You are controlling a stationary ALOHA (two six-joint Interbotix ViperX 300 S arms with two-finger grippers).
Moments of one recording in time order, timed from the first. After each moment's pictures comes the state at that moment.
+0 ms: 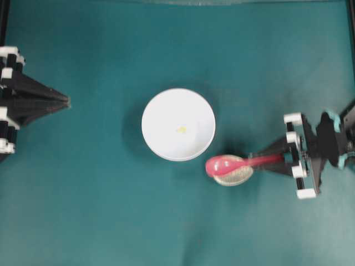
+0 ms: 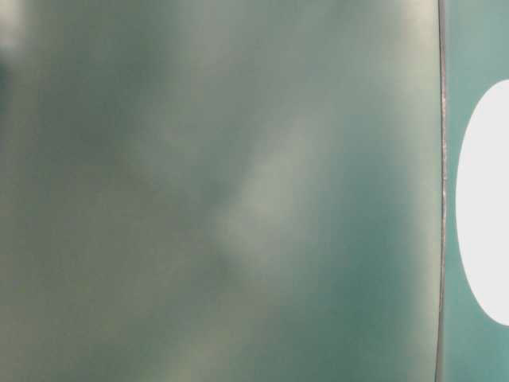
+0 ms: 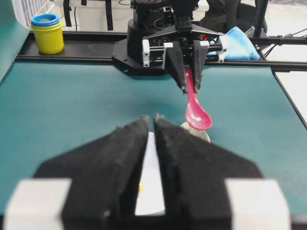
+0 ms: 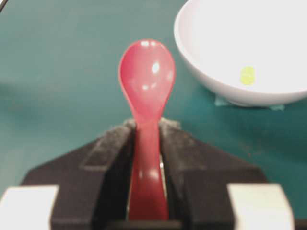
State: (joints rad) left arm 0.00 -0.96 1.17 0.01 -0.24 -0.02; right arm 0.33 -0.29 1.27 0.38 -0.73 -0.14
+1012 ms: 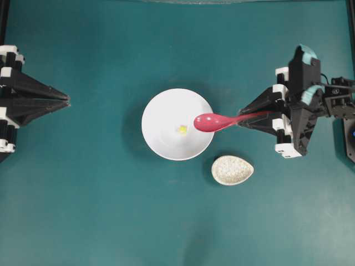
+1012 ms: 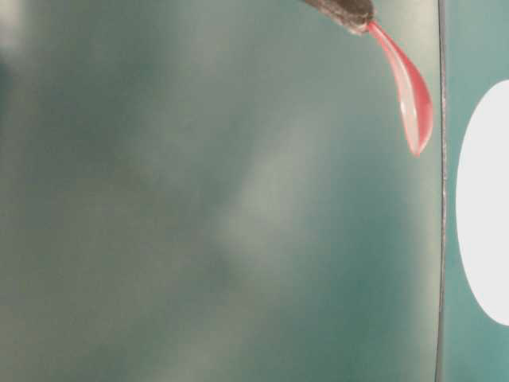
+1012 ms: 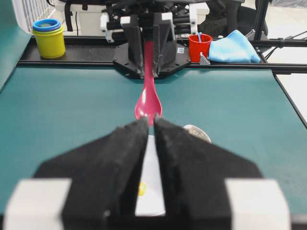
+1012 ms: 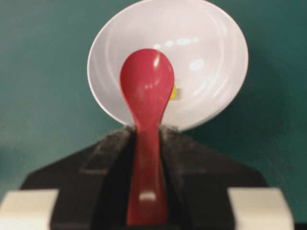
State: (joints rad) left arm 0.00 -0.96 1.17 0.01 -0.25 0.00; right arm -0.05 -0.49 0.95 0.38 0.06 -0.19
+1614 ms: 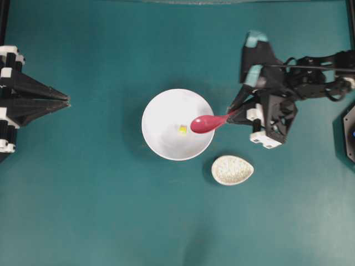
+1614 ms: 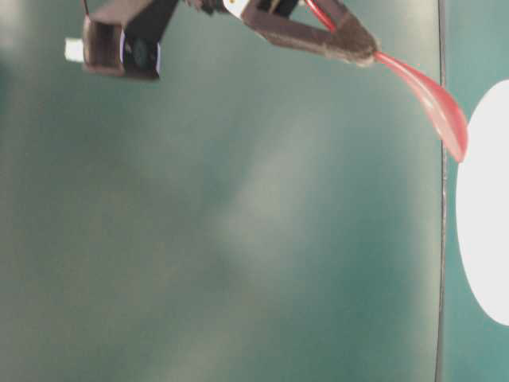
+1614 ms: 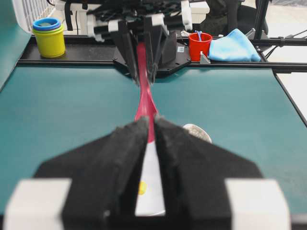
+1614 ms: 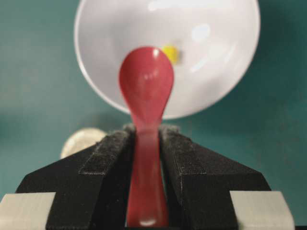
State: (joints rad) left arm 0.00 -0.96 1.17 0.01 -0.24 0.00; right arm -0.14 -0.29 0.66 0.37 0.52 -0.18
